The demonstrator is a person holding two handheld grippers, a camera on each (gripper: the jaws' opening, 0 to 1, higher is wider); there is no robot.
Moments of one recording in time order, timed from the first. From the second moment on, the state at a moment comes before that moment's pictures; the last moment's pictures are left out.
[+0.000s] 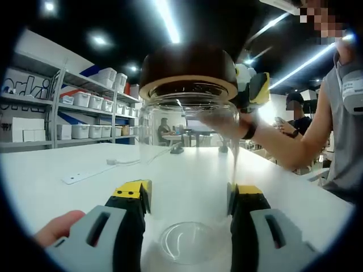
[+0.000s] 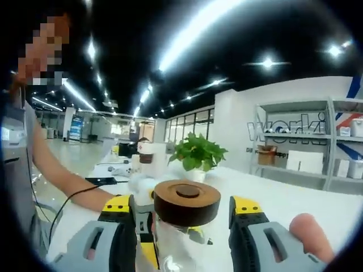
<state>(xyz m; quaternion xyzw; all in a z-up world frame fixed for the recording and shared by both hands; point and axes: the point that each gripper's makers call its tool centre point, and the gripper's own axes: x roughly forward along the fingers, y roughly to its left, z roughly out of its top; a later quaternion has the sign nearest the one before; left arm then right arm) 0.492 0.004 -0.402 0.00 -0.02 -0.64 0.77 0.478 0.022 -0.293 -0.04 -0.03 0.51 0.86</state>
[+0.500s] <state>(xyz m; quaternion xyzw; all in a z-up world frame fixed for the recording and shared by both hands) 0.502 0.004 -0.404 0.00 -0.02 -0.64 0.76 0.490 0.027 -0.299 -0.03 -0.02 0.49 0.87</state>
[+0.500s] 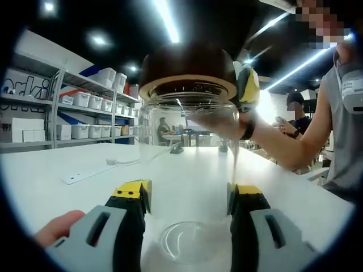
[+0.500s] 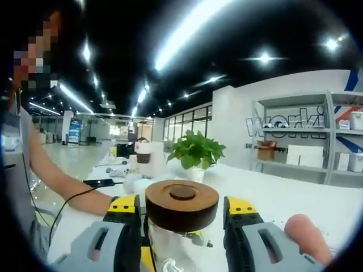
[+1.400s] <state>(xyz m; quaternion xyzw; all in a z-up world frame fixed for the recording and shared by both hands) 0.489 0.003 -0.404 0.00 -0.02 -0.65 0.76 0.483 0.028 -0.296 -0.06 -0.04 0.38 0.92</state>
